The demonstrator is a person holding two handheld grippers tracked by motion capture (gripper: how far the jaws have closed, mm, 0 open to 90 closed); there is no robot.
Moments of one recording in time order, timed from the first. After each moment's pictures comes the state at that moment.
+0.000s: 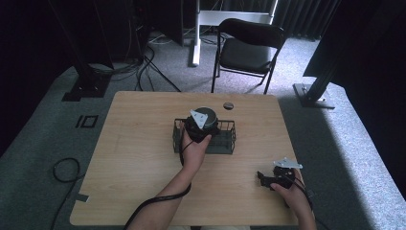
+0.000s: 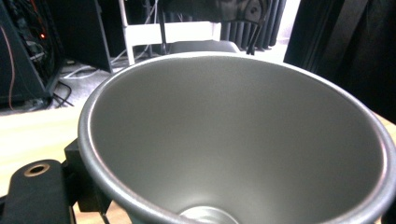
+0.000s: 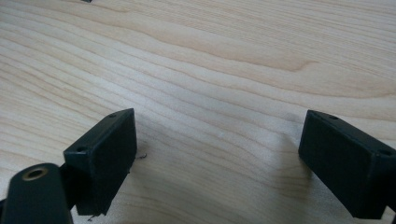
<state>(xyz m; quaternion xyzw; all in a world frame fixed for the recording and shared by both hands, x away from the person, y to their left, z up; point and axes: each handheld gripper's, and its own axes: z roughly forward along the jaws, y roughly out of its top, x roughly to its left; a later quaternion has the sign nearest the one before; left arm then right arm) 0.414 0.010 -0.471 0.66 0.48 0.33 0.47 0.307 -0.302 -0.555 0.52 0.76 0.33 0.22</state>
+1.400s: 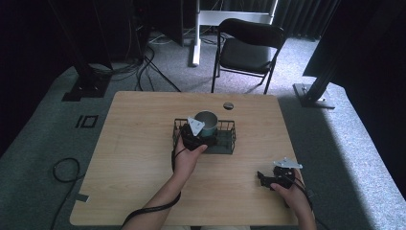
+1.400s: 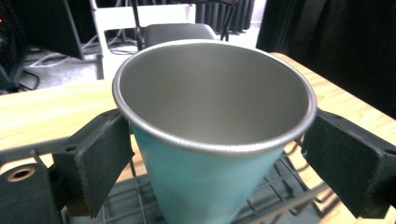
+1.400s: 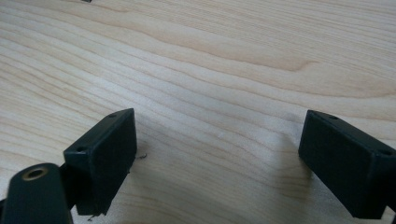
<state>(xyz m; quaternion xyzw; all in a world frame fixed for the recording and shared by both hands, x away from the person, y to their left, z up) 0.384 0.026 -0.467 0.69 0.46 0.29 0.48 0.307 -0.302 -0.555 0.52 0.76 0.33 0.22</state>
